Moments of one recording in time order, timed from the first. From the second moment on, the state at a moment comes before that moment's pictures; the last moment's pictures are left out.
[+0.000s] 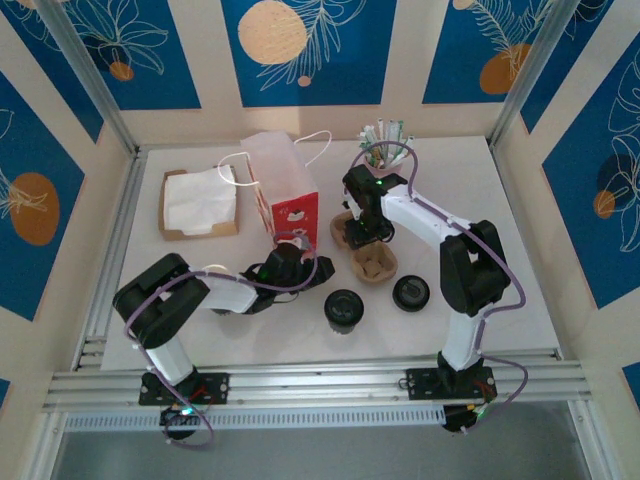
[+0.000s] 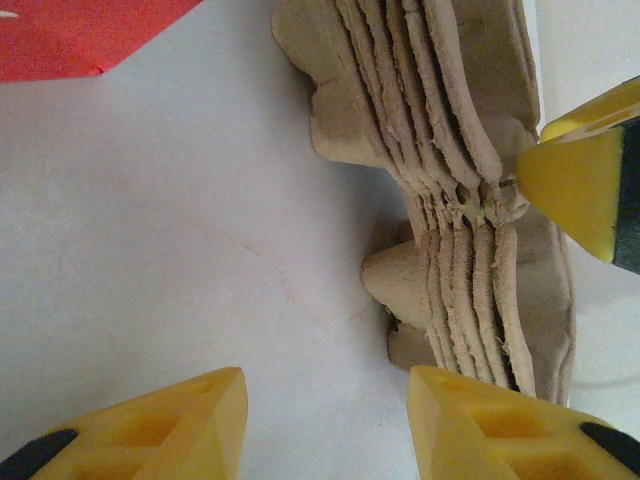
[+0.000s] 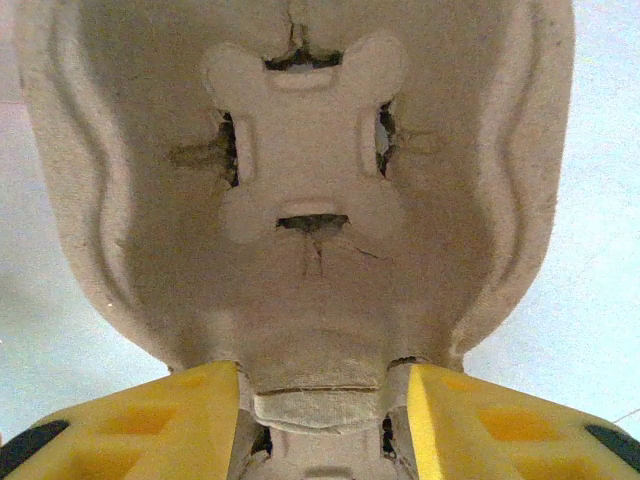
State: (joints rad) left arm -0.81 1.71 0.64 0.52 0.14 -1.07; right arm 0.50 1.86 1.47 -1.02 0.03 0.10
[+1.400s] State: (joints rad) left arm -0.81 1.71 0.67 0.52 0.14 -1.07; right arm 0.50 1.87 1.47 -1.03 0.03 0.11
